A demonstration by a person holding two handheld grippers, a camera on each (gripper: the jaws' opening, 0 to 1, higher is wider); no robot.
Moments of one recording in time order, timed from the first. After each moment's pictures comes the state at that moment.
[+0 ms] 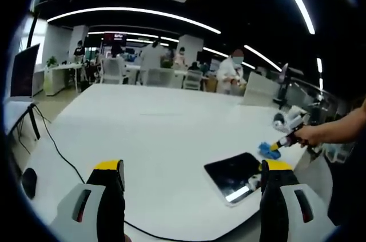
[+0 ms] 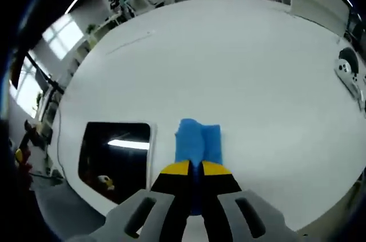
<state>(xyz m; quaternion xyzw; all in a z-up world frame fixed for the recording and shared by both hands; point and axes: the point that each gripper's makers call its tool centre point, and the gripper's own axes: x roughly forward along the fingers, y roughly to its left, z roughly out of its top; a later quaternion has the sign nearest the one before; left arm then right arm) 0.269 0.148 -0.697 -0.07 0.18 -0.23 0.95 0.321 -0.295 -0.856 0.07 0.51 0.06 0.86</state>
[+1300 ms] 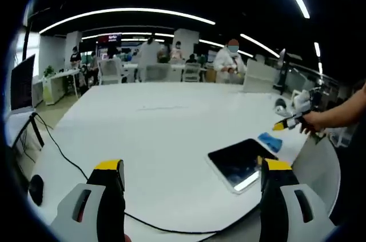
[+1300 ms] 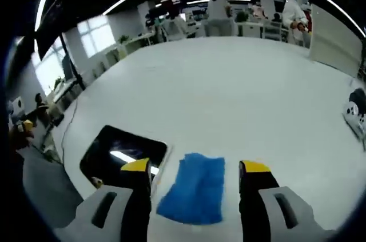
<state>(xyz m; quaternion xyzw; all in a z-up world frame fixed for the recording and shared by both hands) 0.260 0.152 -0.716 -0.04 0.20 -0.24 0.95 0.339 -0.292 -0.794 0.00 0.33 0.18 0.93</state>
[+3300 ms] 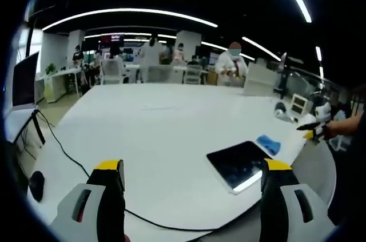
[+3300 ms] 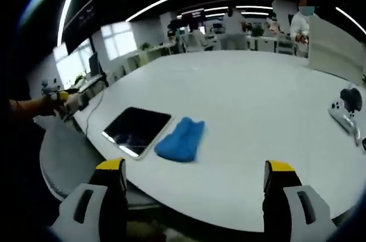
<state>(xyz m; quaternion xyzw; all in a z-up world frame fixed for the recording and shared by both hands) 0.245 0.147 -0.701 -0.03 0.20 -0.23 0.95 0.231 -0.361 -0.792 0.01 0.31 0.23 0.92</state>
